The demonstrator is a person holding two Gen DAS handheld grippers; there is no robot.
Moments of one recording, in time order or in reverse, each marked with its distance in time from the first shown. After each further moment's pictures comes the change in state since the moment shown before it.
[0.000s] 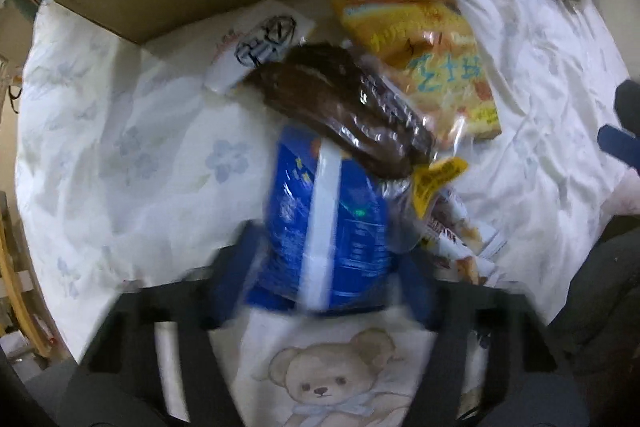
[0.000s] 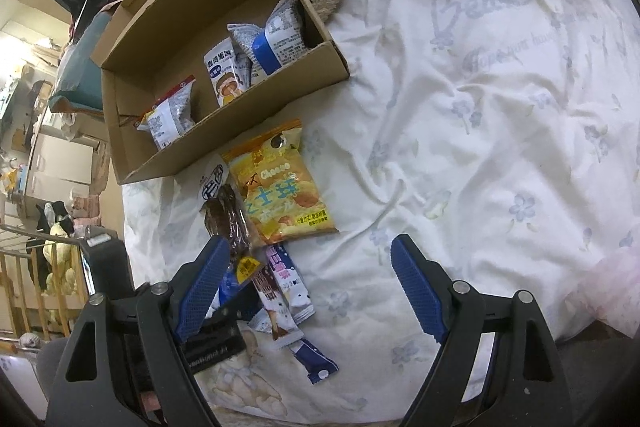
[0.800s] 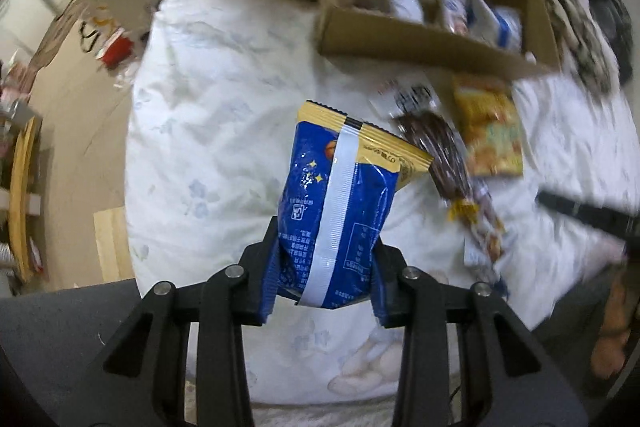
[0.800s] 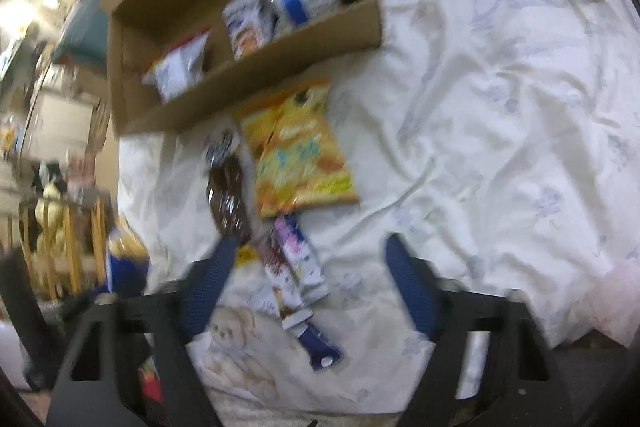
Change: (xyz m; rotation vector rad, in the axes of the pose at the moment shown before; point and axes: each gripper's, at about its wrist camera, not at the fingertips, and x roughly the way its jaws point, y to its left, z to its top) left arm -0.095 0.080 -0.051 -0.295 -0.156 0.093; right arm 0.033 0.028 -0.016 -0.124 0.167 0.039
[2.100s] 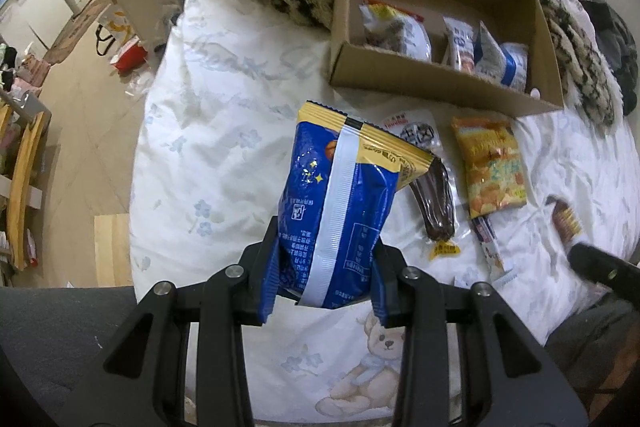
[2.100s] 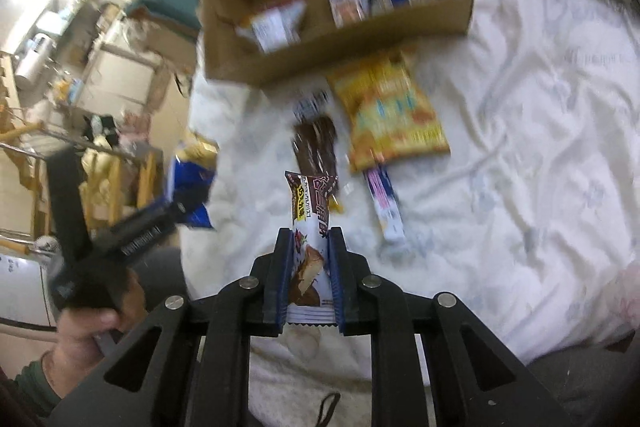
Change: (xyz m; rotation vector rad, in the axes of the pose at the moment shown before) left arm -0.010 0.004 -0.002 -0.049 -0.105 0.014; right arm -0.045 0.022 -0.027 -0.125 -0.064 0.176
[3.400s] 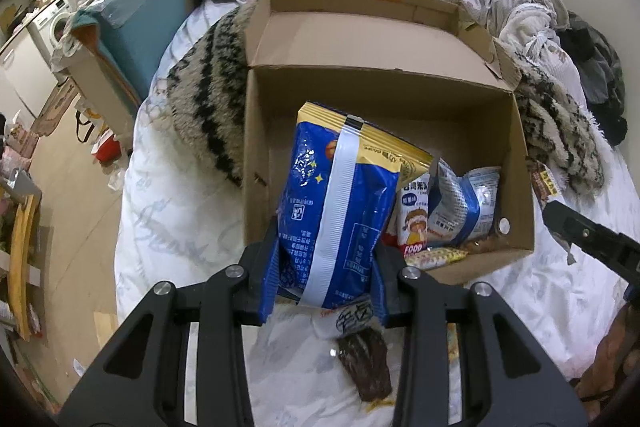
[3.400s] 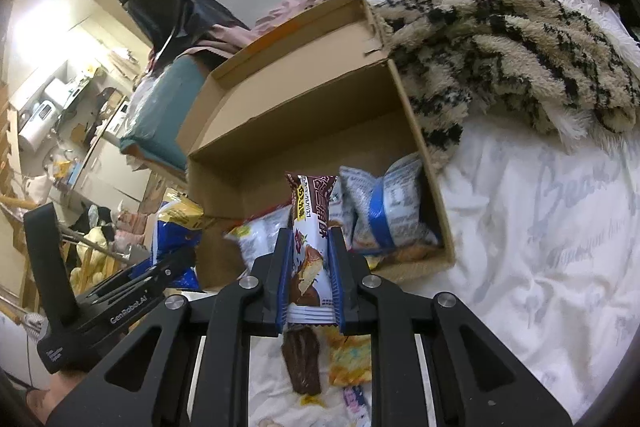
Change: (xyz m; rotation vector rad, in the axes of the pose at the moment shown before) left arm 0.003 -0.080 0.148 0.116 -0.189 -0.023; right arm -0.018 -0.018 0.143 0.017 -0.344 -0.057
